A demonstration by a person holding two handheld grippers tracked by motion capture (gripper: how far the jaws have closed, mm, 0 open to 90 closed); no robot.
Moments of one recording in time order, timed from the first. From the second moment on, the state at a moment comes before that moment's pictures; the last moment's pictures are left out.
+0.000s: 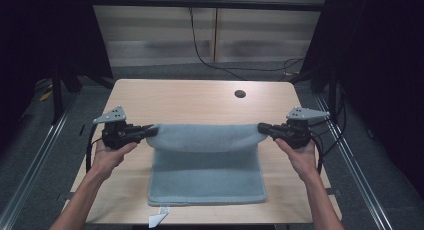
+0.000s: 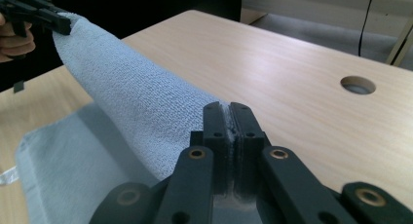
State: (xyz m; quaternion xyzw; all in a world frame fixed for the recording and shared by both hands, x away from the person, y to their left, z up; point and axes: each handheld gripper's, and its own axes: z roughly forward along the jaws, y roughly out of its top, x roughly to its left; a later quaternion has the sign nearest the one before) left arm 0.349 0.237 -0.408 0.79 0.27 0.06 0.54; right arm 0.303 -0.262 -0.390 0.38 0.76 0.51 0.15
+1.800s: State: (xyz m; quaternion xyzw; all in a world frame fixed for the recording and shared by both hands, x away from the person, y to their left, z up) left arm 0.317 0.274 -0.454 0.78 0.37 0.10 0.49; right arm 0.240 -0.284 -0.445 0.44 0.74 0.48 0.15
